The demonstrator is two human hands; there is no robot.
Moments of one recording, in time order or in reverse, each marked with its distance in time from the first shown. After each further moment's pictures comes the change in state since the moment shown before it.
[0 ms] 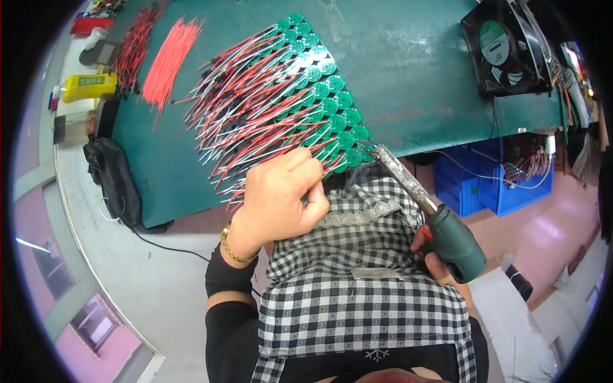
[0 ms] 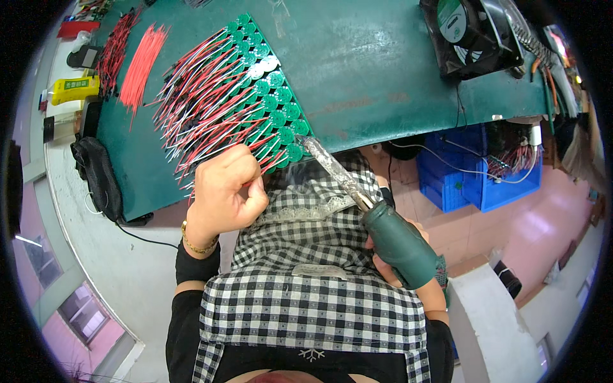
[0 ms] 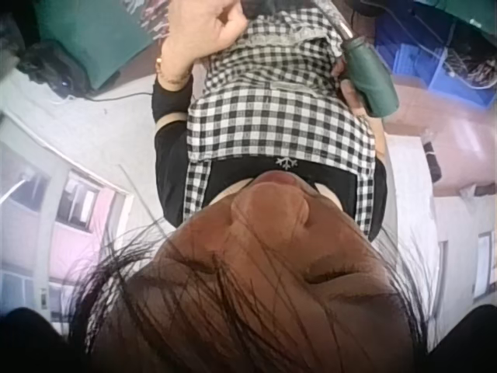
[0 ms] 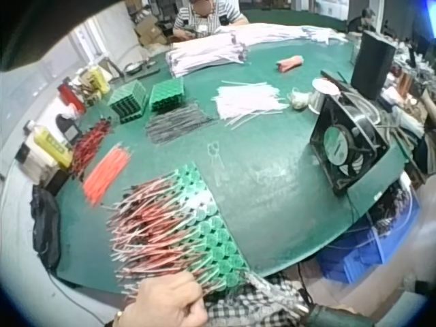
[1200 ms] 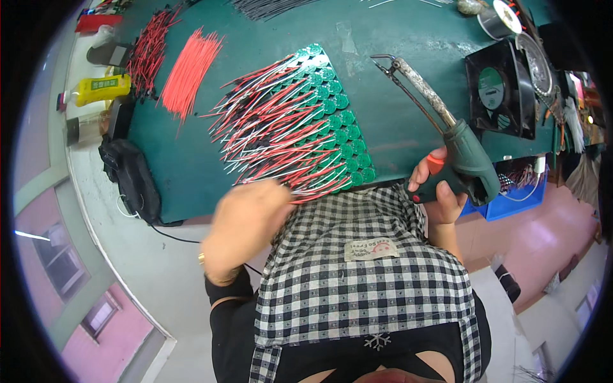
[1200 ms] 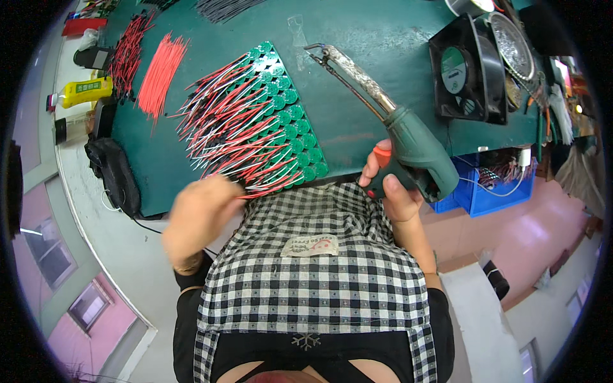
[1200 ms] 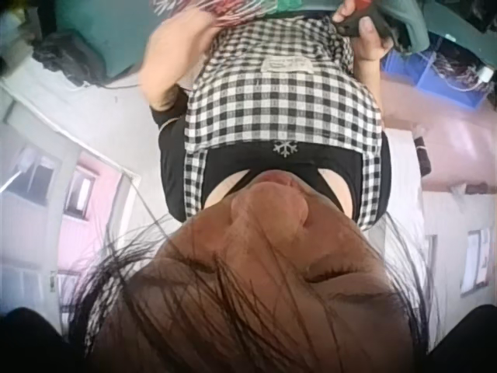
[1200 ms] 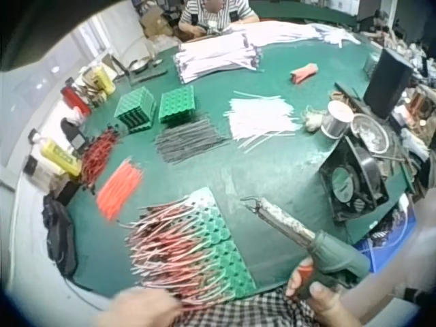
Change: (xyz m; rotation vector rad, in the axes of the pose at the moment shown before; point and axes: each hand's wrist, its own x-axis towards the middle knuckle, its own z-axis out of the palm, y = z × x) left_hand -0.003 0.009 -0.081 0.098 -0.343 -0.202; right_hand 0.118 -0.026 0.000 0.717 0.208 -0.001
